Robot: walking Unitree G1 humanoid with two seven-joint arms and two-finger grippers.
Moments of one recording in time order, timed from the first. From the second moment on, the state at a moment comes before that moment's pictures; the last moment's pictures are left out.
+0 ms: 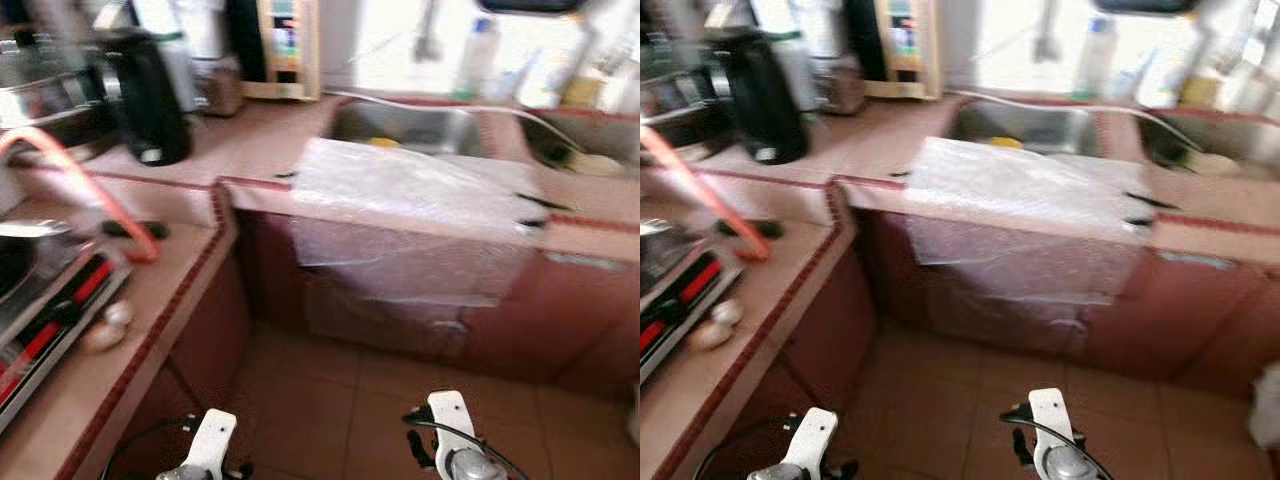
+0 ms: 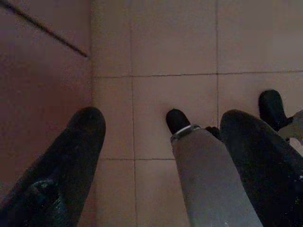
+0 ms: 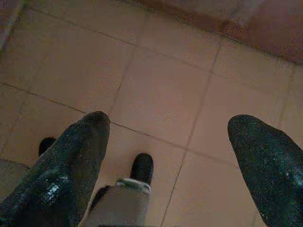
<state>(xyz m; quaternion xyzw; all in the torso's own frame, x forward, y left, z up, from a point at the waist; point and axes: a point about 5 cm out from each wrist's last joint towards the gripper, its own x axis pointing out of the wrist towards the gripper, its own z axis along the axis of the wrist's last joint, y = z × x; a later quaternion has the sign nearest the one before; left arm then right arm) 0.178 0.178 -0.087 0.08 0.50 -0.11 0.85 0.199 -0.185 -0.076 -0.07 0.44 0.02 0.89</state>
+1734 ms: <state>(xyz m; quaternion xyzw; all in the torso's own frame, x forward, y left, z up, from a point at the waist) 0.174 0.174 -0.090 0.12 0.52 -0.16 0.83 0.185 -0.178 -0.083 -0.10 0.45 0.05 0.88</state>
